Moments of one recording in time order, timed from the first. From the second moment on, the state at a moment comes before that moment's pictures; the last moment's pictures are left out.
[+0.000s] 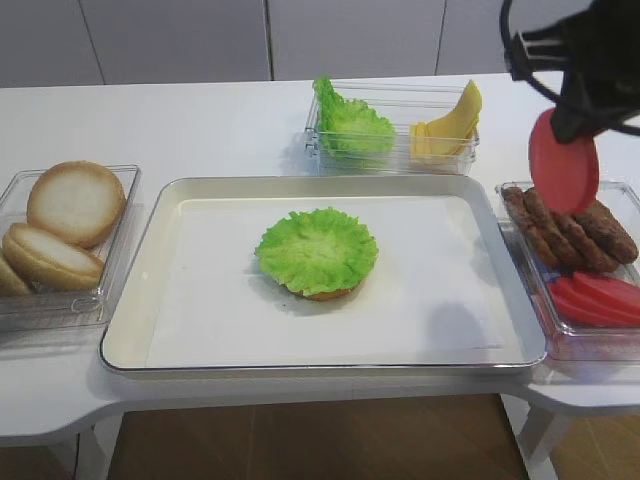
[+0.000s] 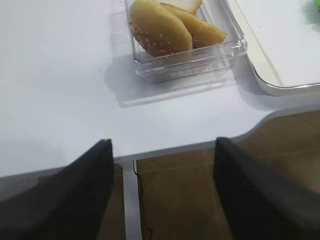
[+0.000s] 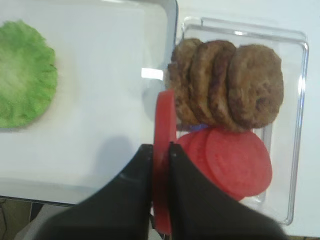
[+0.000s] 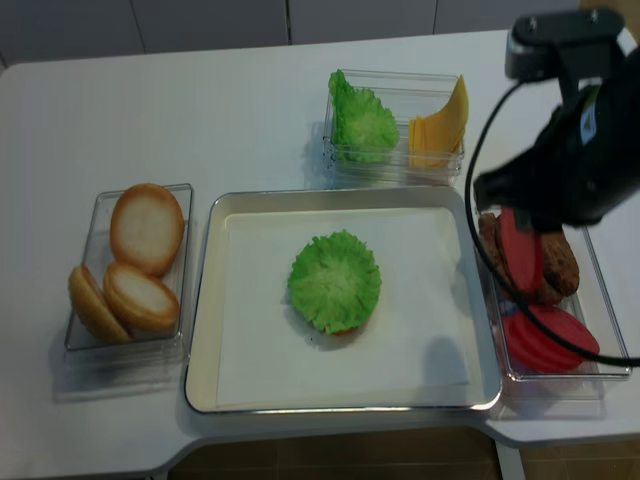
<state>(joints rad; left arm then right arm) 0.05 -0.02 -0.48 0.00 1.18 0.08 0.47 1.33 -1.26 -0.10 1.15 0.33</state>
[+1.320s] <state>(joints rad) 0.05 -0.02 -0.48 0.00 1.18 0.08 0.72 1.88 -1.64 -0.21 1.10 0.18</state>
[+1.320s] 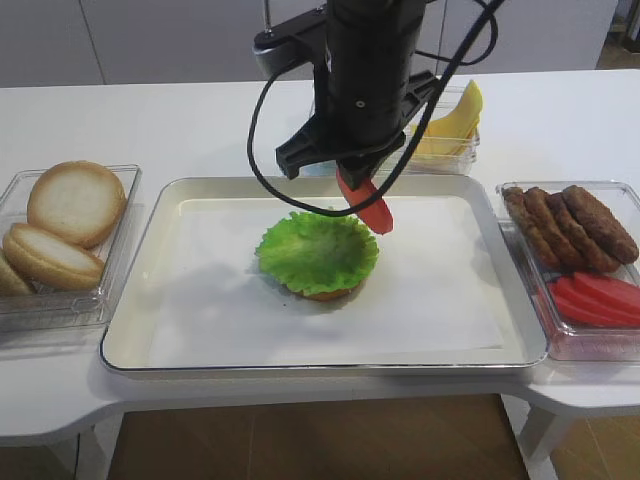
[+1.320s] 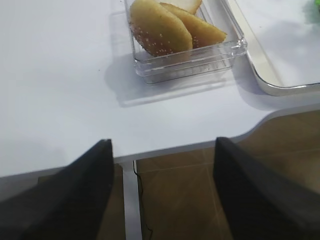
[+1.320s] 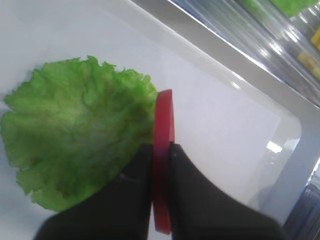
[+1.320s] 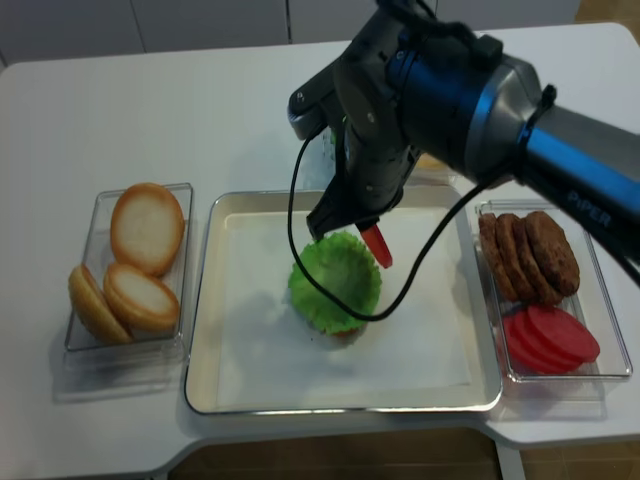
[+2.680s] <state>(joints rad) 0.05 -0.02 -0.48 0.00 1.18 0.08 0.81 1.92 -1.64 -0.30 1.08 0.17</state>
